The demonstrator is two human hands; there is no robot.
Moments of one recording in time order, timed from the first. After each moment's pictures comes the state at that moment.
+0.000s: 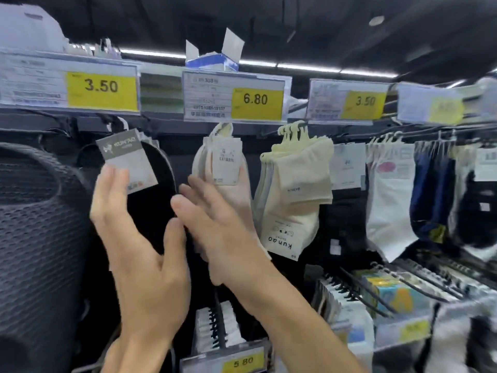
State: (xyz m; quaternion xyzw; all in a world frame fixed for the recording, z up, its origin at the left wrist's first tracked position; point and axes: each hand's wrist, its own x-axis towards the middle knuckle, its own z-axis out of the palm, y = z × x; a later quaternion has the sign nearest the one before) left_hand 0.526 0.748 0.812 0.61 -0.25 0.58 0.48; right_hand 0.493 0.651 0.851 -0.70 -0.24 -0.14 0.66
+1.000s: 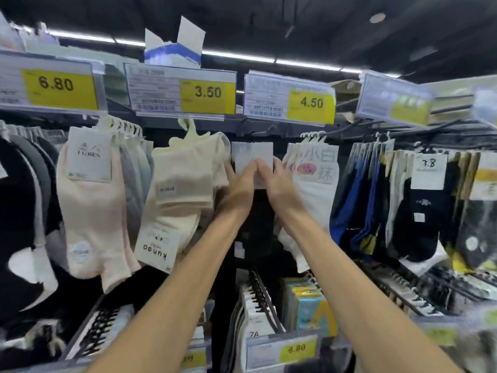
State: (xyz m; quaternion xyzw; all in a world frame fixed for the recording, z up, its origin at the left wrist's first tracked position) left_hand 0.575 0.473 0.878 0.65 -0.19 0.20 0.71; right_hand 0.562 0.384 0.882 -0.75 -0.10 -0.35 0.55
